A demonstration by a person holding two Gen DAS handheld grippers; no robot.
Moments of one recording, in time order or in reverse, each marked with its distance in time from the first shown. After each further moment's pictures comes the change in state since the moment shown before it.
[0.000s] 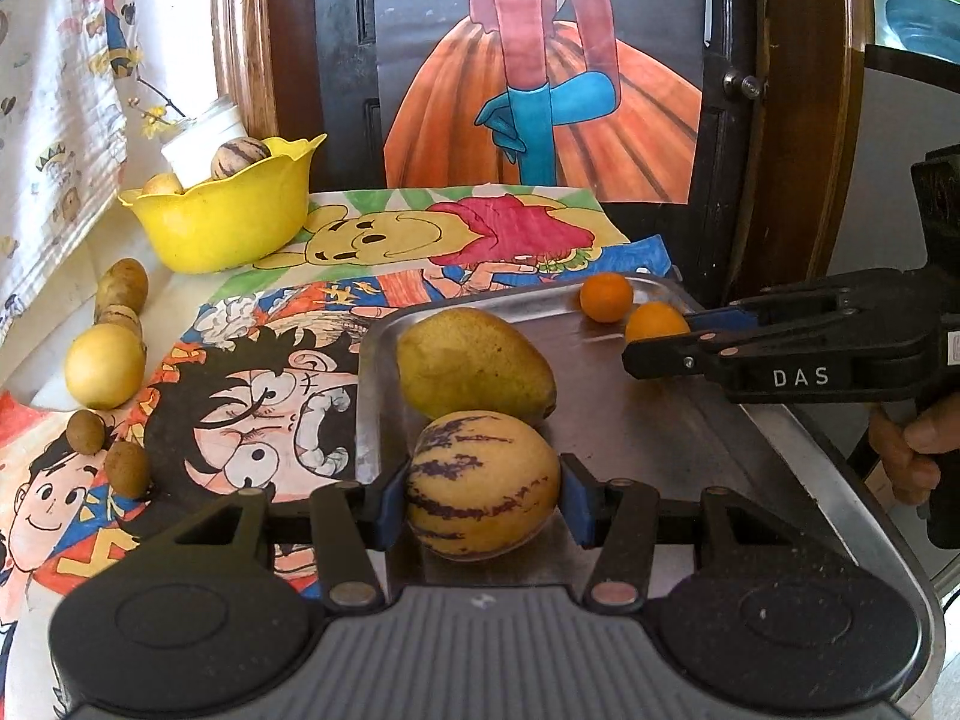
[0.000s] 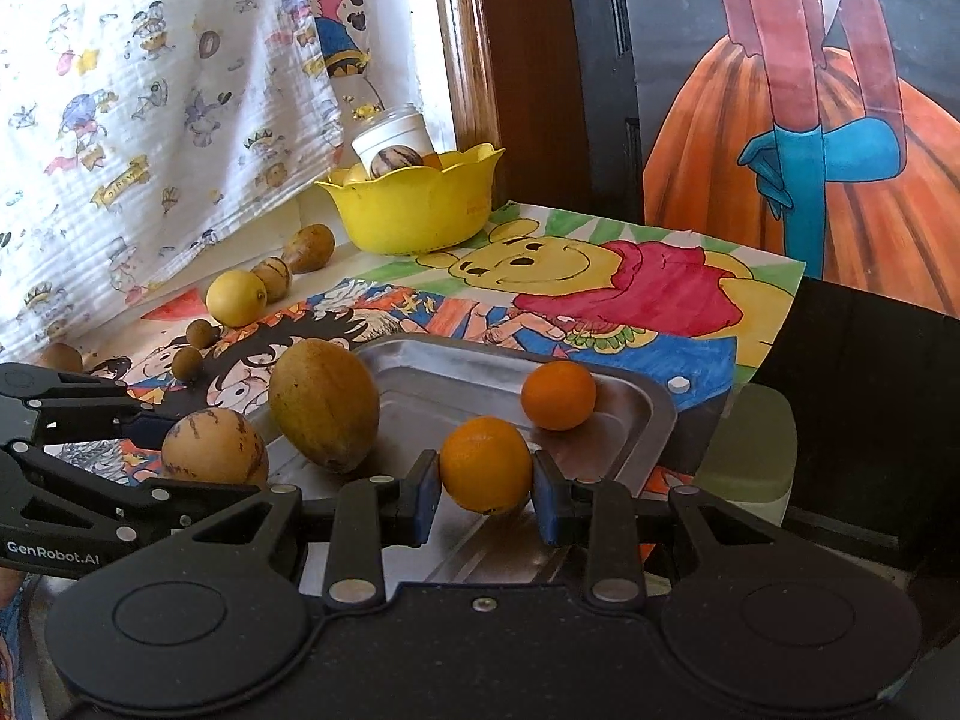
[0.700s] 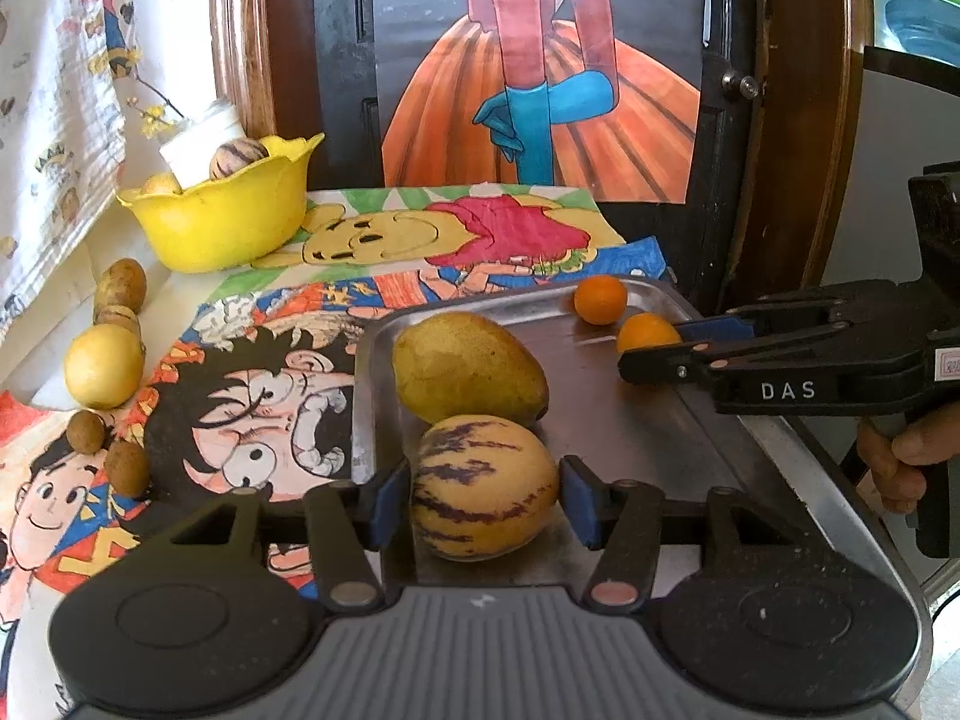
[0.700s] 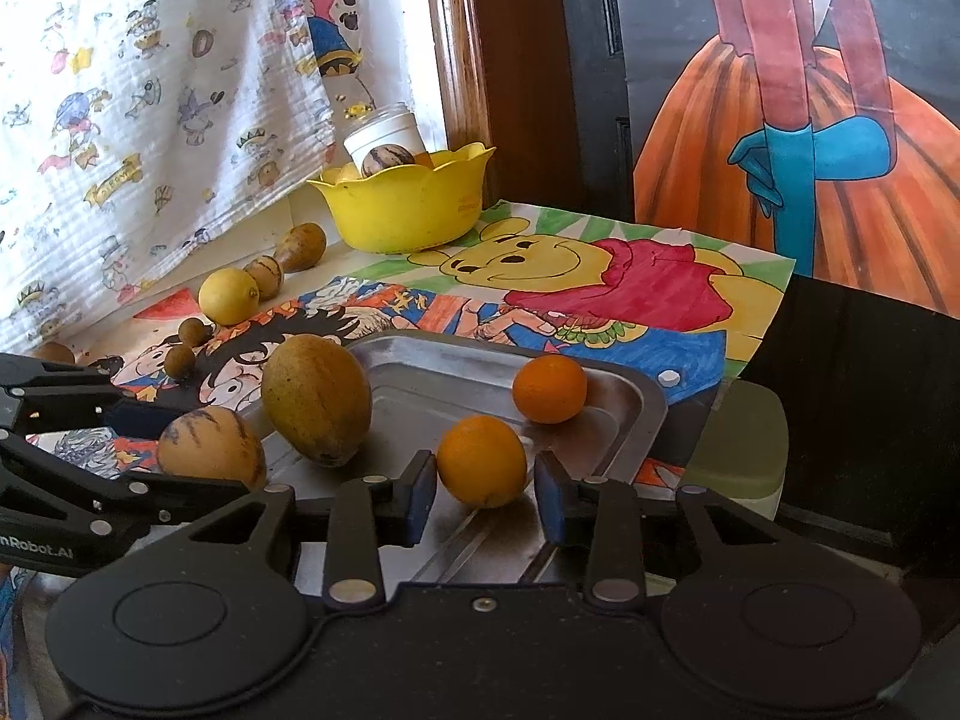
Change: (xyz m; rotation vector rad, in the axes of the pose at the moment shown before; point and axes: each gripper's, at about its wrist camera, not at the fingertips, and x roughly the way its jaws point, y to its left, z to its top) left arm -0.005 -0.002 0.003 -0.002 0.002 -0.002; right arm -0.002 0.001 -0.002 0.005 -0.001 -0.019
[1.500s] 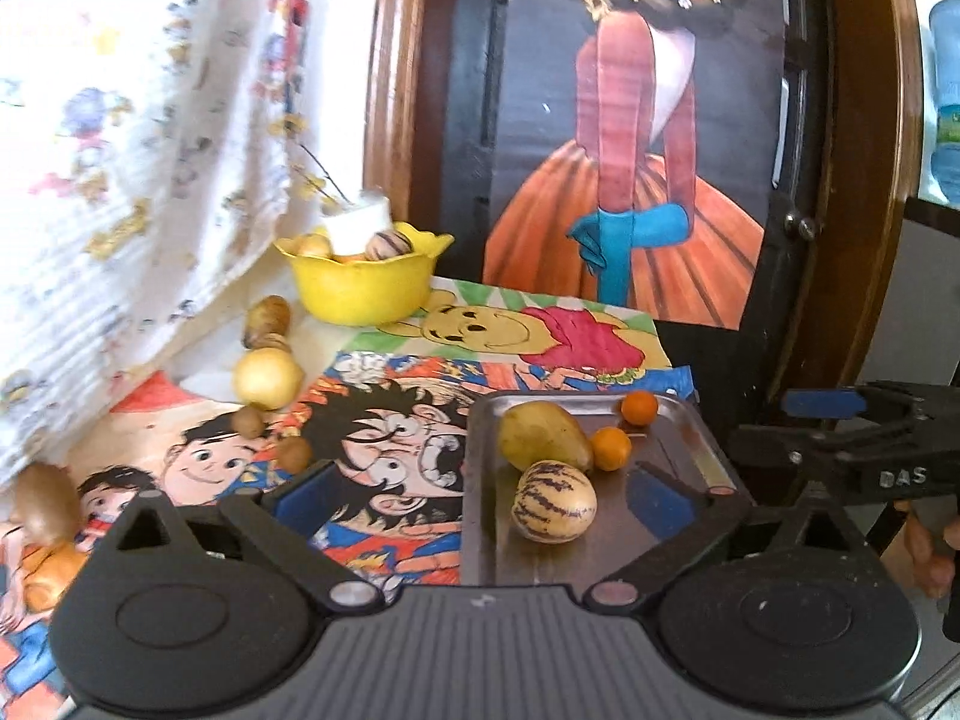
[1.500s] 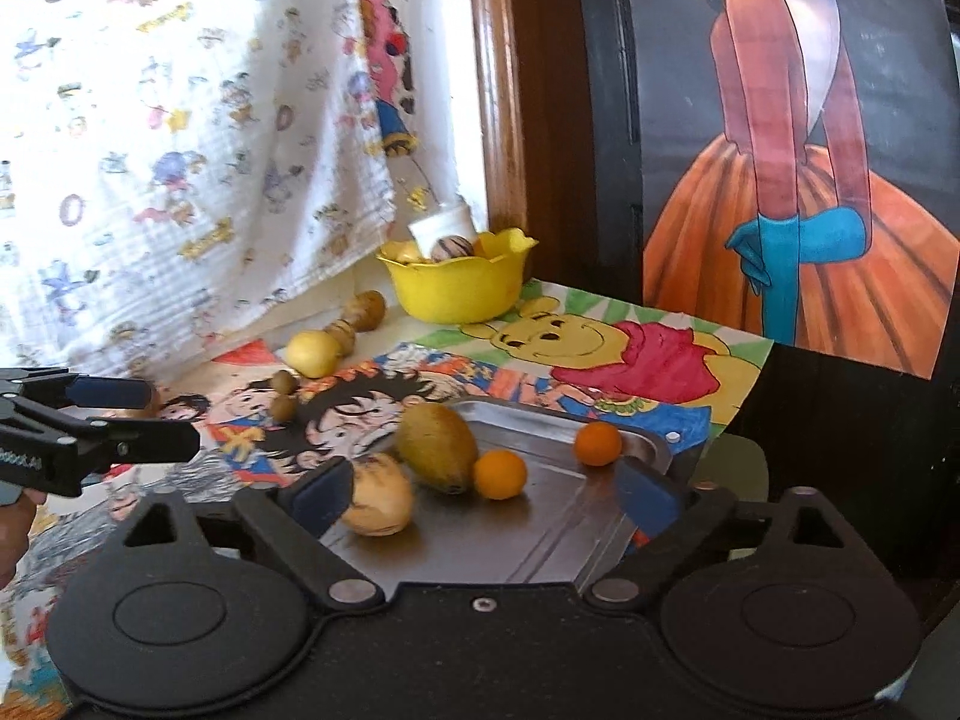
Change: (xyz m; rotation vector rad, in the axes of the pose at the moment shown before) left arm -0.125 0.020 -0.012 -0.198 -0.180 0.129; right arm -0.115 0.056 0.009 -0.045 -0.111 -0.005
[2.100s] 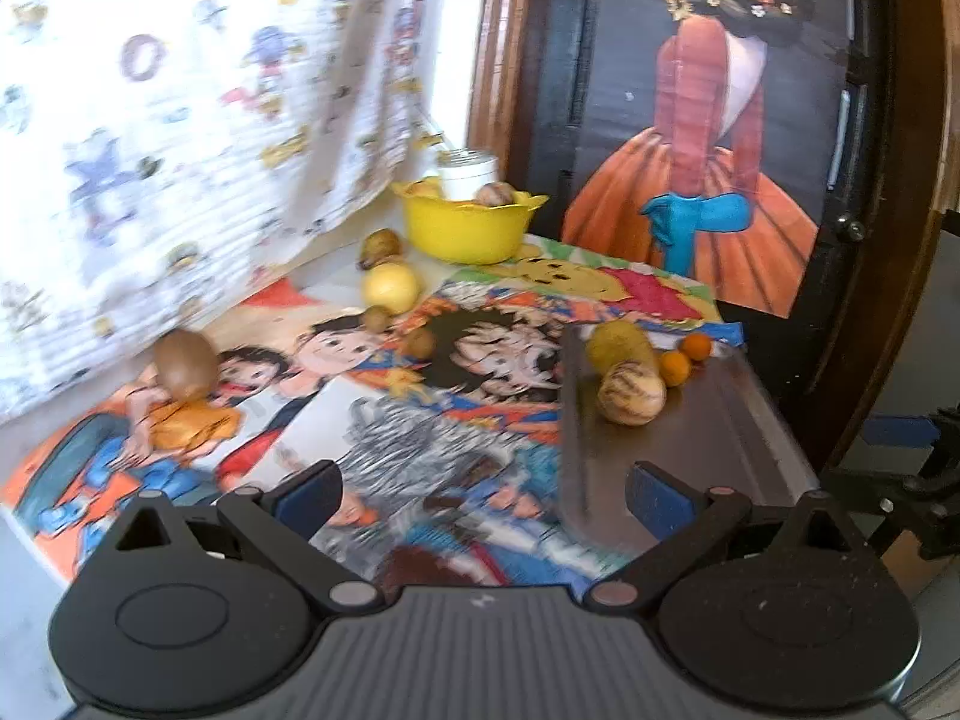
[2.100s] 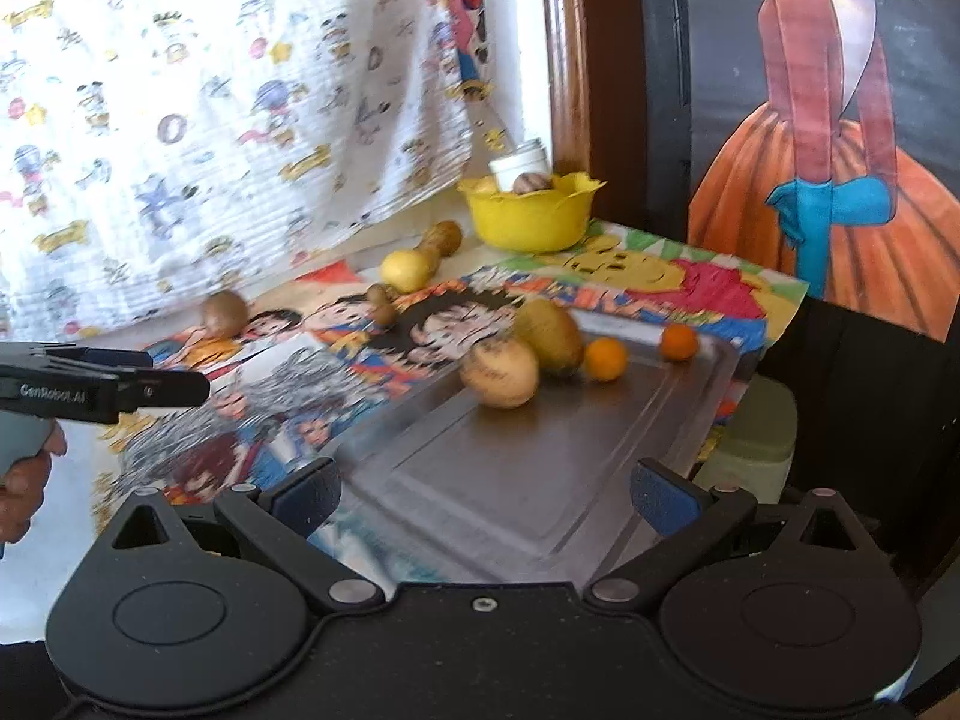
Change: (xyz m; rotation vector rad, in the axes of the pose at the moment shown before) left arm -0.078 0.044 -0.056 -0.109 0.057 0.113; right arm -0.056 0.071 -0.045 -0.029 0.110 0.044
